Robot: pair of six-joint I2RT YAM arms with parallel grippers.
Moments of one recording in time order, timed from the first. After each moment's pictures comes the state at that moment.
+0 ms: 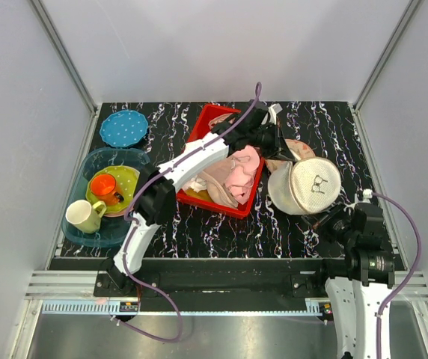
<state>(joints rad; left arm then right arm) -0.79 2.25 2.18 -0.47 0.56 -0.91 -0.10 0.32 0.67 -0.96 -0.37 0.83</state>
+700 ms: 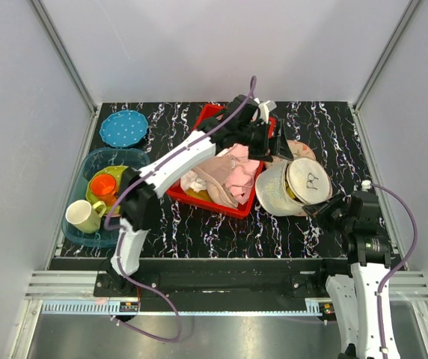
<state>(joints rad) -0.78 2.15 2.14 -0.58 0.58 -0.72 -0.10 0.48 0.63 -0.81 -0.31 0.85</state>
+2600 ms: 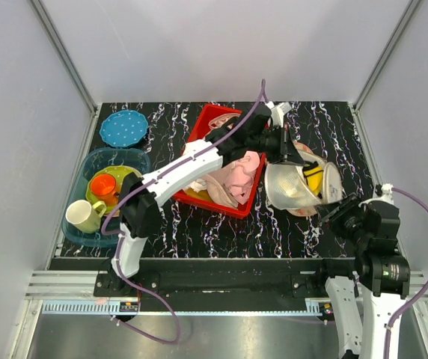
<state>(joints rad) -0.88 2.03 2.00 -0.39 0.51 -0.88 -0.10 0.37 0.86 -1.03 -0.20 0.78</state>
